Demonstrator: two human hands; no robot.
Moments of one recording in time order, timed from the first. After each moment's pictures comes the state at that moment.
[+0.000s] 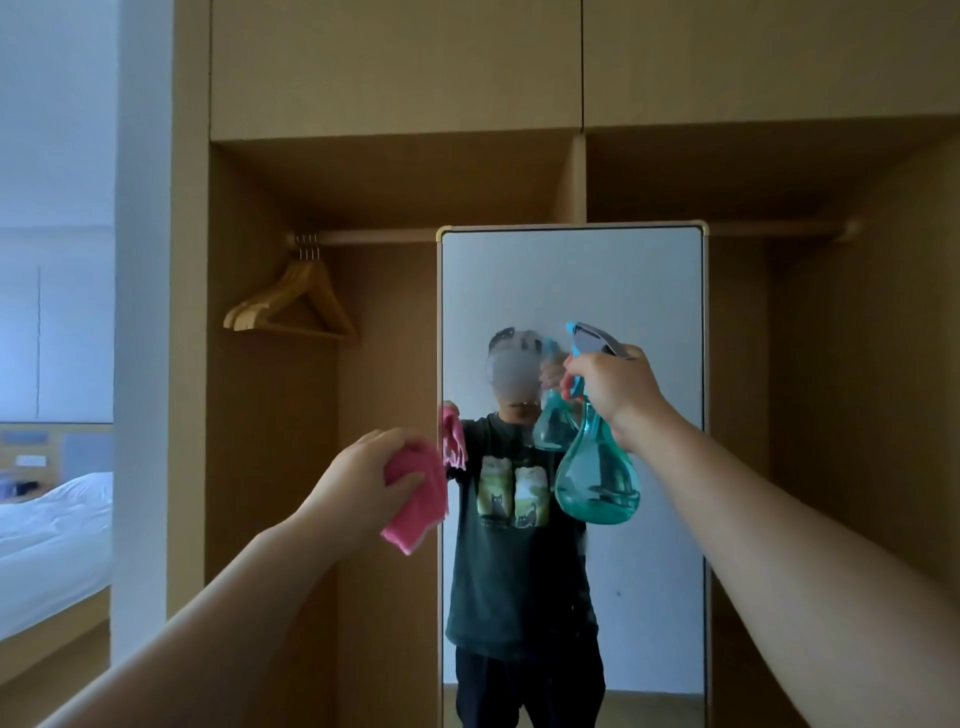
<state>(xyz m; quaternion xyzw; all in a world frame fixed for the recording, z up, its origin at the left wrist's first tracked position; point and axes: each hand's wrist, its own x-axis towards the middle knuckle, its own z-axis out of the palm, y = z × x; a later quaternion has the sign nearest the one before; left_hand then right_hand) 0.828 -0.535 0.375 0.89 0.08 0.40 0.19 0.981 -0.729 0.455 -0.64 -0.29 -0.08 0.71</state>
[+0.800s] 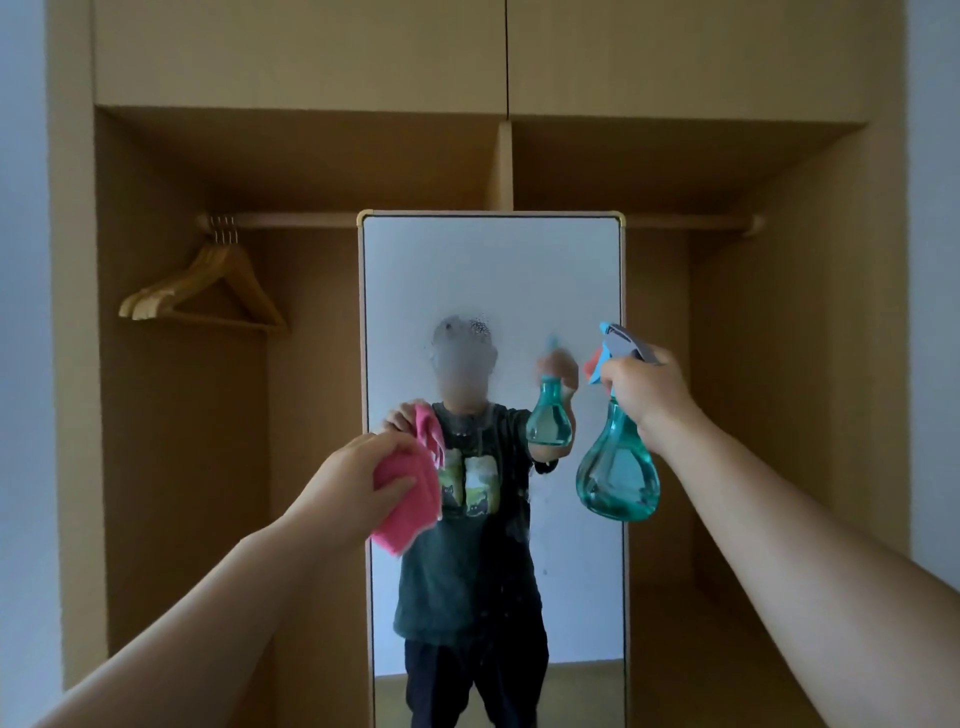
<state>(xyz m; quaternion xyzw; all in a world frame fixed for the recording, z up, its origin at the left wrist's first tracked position) 0.871 -0.576 0.364 0.91 0.05 0.36 0.19 1.012 -0.817 0.438 -0.65 -0.21 -0.14 0.71</state>
